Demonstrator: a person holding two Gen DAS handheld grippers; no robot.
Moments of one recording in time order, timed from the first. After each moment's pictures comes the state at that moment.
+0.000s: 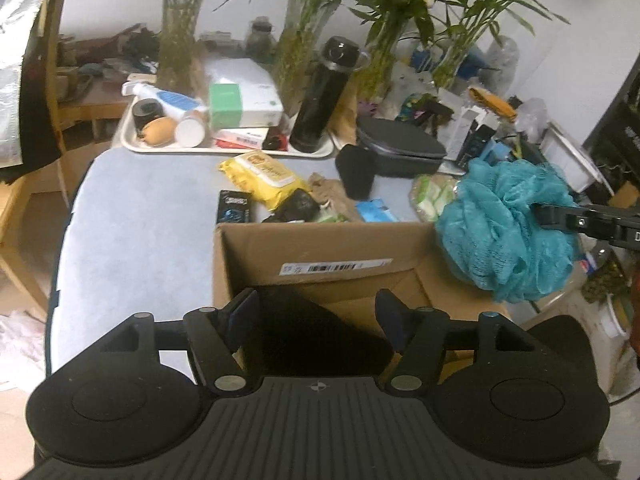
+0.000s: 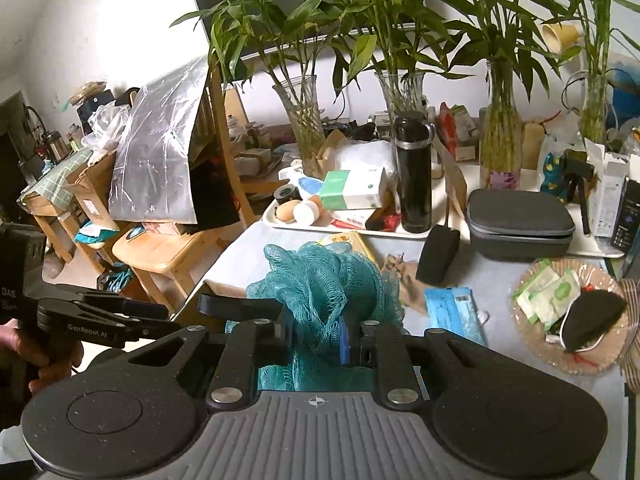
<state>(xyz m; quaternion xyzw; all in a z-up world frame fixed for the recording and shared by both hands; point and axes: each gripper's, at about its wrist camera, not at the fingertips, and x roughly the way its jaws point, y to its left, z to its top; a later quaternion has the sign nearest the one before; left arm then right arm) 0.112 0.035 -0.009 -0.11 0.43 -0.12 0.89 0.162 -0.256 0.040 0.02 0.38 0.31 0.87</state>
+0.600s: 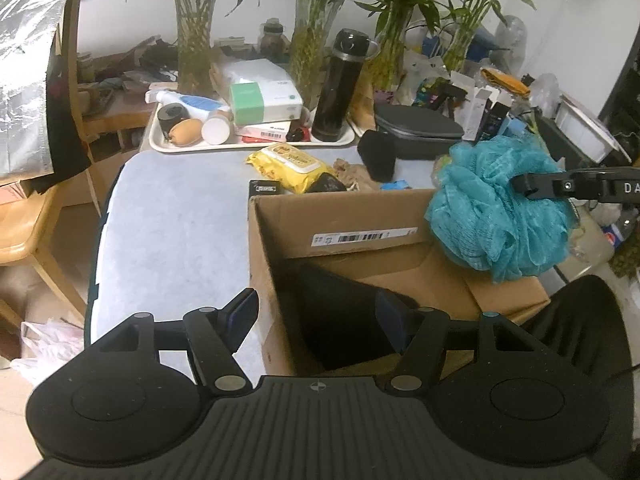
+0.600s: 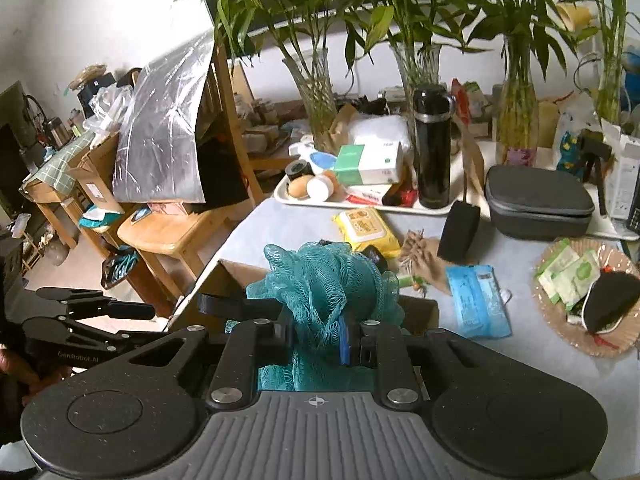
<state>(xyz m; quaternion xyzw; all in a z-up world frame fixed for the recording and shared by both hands) 0.084 0.033 -0.010 -0.06 0.43 -0.09 0.90 0.163 -0.224 0.028 0.01 0.42 0.31 0.85</state>
